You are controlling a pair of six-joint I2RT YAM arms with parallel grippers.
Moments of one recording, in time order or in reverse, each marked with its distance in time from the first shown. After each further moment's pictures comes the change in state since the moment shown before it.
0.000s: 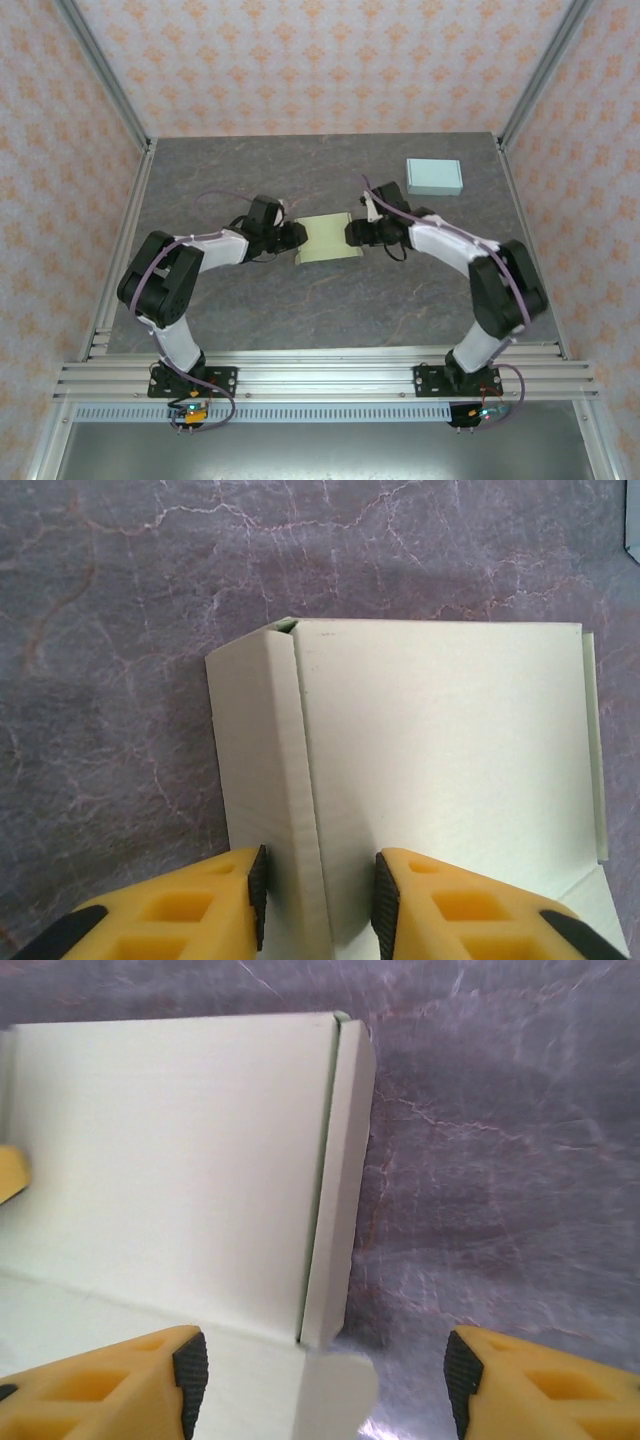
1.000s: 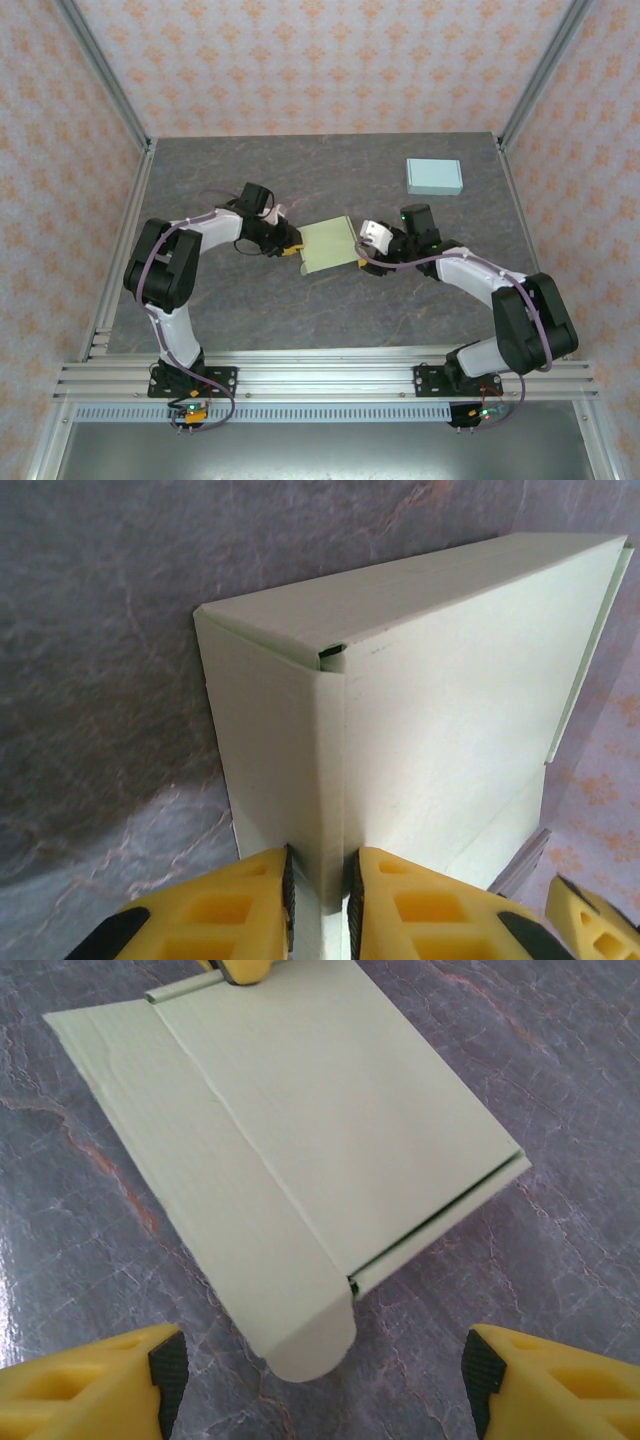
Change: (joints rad) left arm 0.122 0.092 0.190 -0.423 0.401 0.022; right arm -0.111 -0.192 -0.310 0.257 -0.313 -1.068
